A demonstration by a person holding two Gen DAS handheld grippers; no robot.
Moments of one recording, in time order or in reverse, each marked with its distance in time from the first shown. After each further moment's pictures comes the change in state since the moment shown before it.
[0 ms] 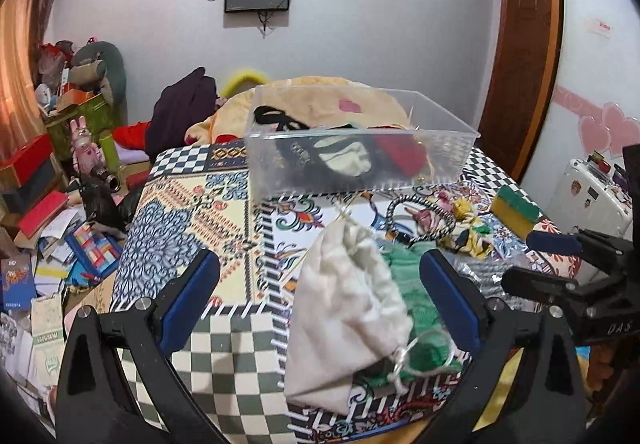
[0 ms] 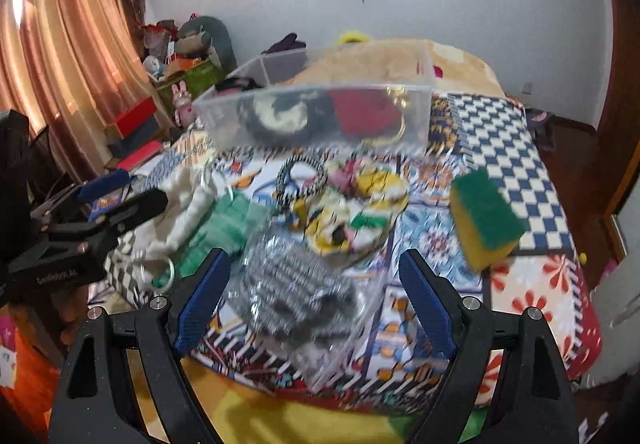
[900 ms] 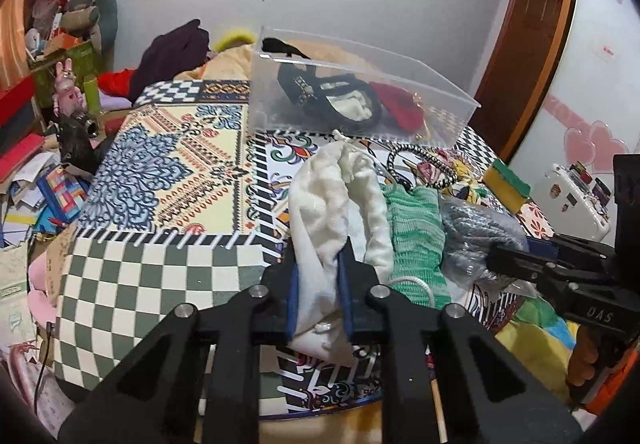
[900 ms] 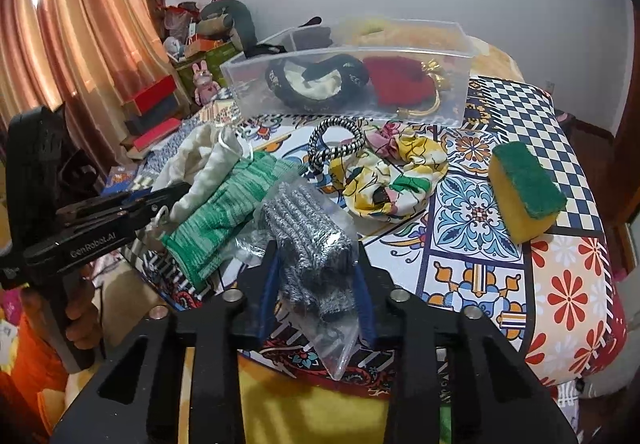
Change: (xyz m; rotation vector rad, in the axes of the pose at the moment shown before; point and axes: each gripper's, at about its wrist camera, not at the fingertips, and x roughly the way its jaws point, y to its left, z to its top) left arm 0.009 0.019 -0.031 -0.114 0.101 -0.106; right arm 0.006 0.013 -0.017 -0.036 0.040 0.075
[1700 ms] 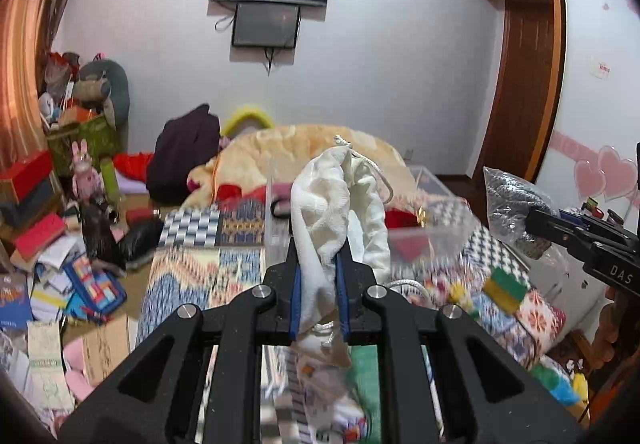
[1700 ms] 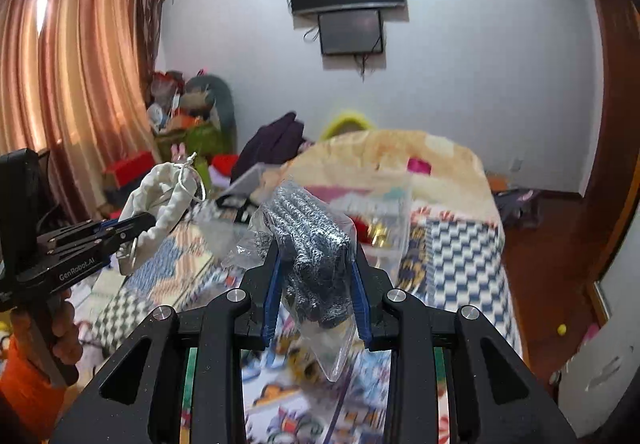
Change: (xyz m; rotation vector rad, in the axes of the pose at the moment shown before) left arm -0.036 -0.015 0.102 0.081 -0.240 0.069; right arm -0.059 -0.011 0.090 -0.048 -0.305 -0.132
